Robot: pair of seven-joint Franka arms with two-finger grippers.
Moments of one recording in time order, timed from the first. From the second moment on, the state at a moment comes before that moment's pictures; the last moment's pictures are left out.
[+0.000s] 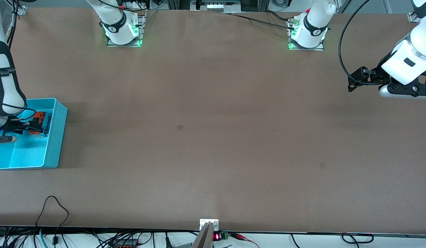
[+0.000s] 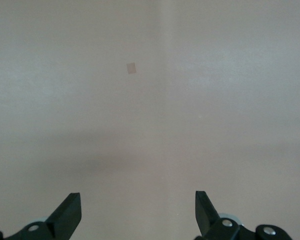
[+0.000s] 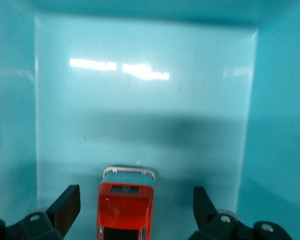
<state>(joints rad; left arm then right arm) -0.03 0.00 -0.07 -1.63 0.00 1.62 -0.06 -0.40 0.62 -0.09 -1.69 0.05 2.37 -0.63</state>
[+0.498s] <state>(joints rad) -0.03 0.00 -0.07 -1.63 0.00 1.62 -0.06 -0.34 0.38 0.01 -1.62 0.05 2.09 -0.53</state>
